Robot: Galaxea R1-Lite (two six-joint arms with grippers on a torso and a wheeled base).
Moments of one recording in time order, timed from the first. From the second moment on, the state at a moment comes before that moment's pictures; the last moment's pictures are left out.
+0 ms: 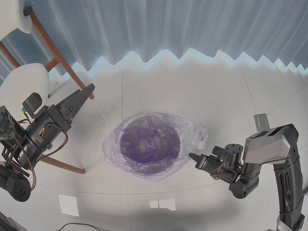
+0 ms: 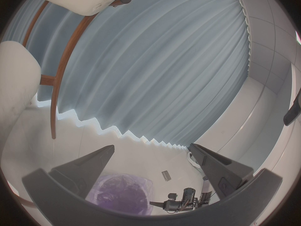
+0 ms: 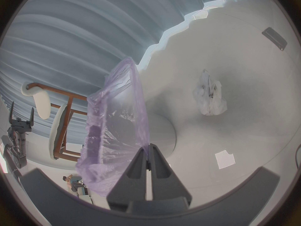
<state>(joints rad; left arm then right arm) -0.29 1.57 -0.37 -1.55 -0.35 -0.51 0.42 2.49 -0.65 -1.55 0.23 0.65</state>
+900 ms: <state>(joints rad) -0.29 1.60 -0.35 -1.55 -0.35 -0.46 0.37 2.60 -0.77 -1.55 0.23 0.69</state>
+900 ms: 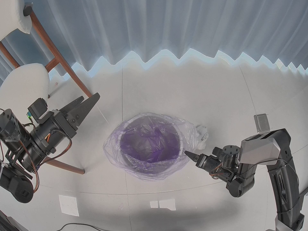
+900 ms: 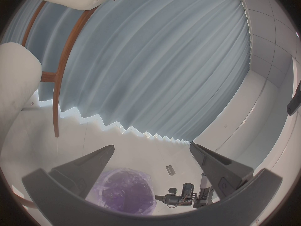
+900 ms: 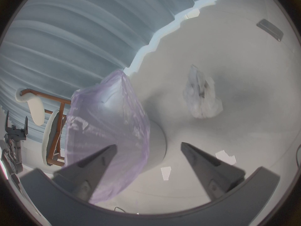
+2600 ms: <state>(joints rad) -0.44 2.03 -0.37 -1.15 -0.35 -0.72 -0.15 1.65 -0.06 -1.55 0.28 1.00</state>
